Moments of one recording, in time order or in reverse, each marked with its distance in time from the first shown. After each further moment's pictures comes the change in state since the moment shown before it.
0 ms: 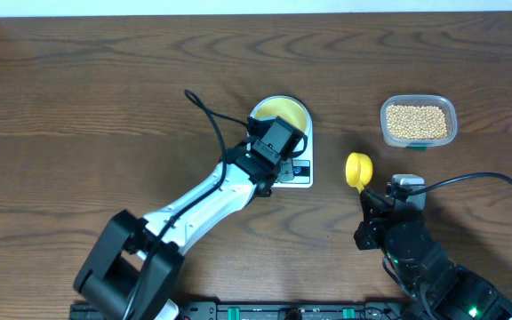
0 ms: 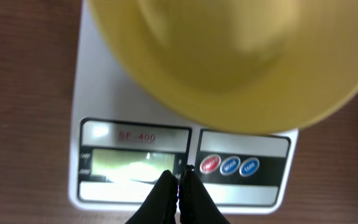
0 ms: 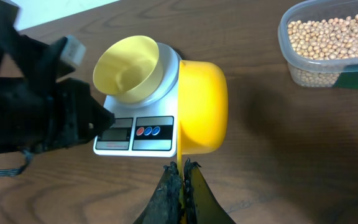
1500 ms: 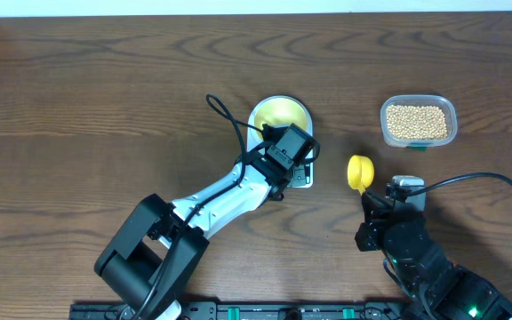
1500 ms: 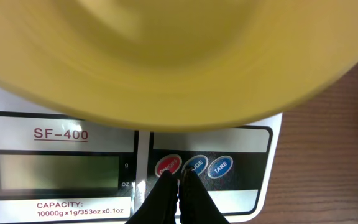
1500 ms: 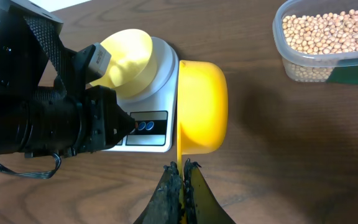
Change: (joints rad) left arm -0.049 0.095 0.000 0.094 0.048 -0.035; right arm 0.000 0.000 0.000 -0.028 0.003 0.000
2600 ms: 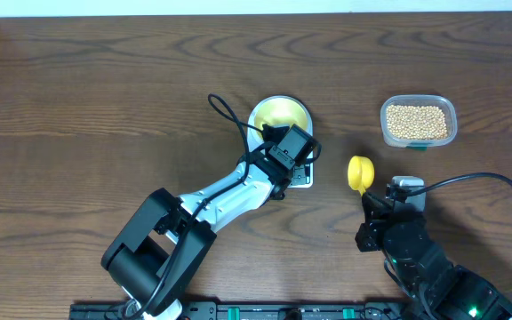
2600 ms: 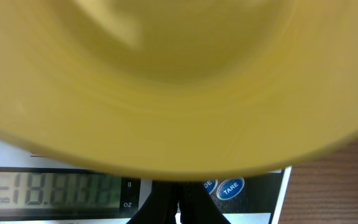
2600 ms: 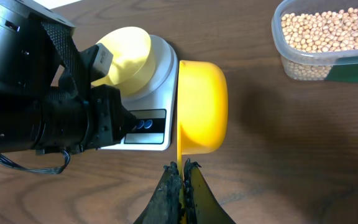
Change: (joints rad) left arm 0.000 0.039 0.000 0.033 -0.034 -0.015; right arm 0.000 0.000 0.000 -0.008 0.000 0.000
